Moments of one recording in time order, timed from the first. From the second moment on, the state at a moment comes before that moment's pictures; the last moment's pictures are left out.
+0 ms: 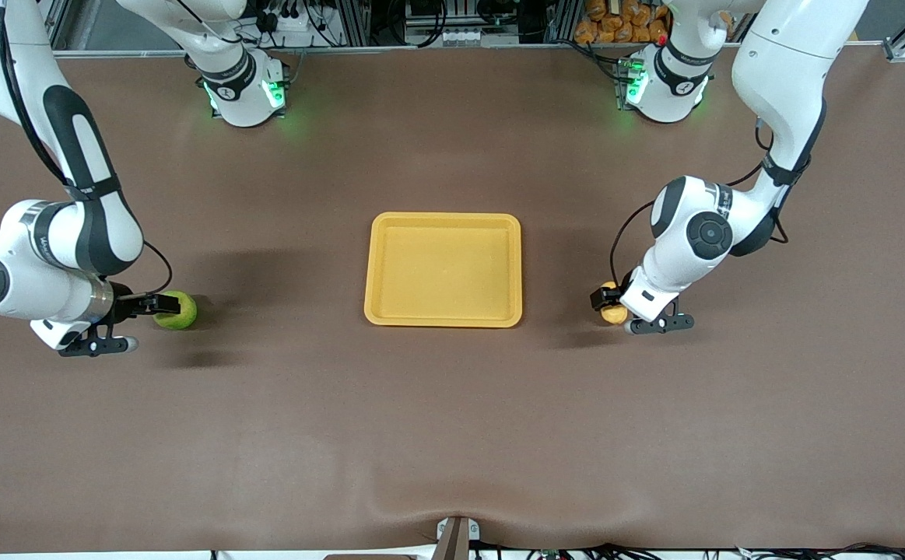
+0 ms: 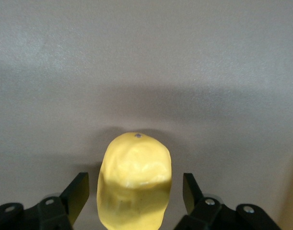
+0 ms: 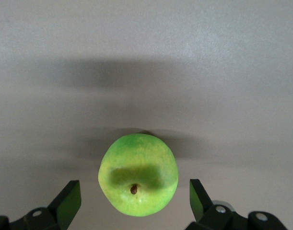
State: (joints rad) left arm -0.07 0.47 -0.24 -2.12 0.04 2.63 -0.43; right arm -0.13 0.44 -0.01 -1.91 0.03 2.18 -0.22
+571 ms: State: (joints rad) left arm -0.07 0.48 -0.24 -2.12 0.04 2.64 -0.43; right arm -0.13 0.45 -0.01 -1.95 0.03 2.23 -0.13
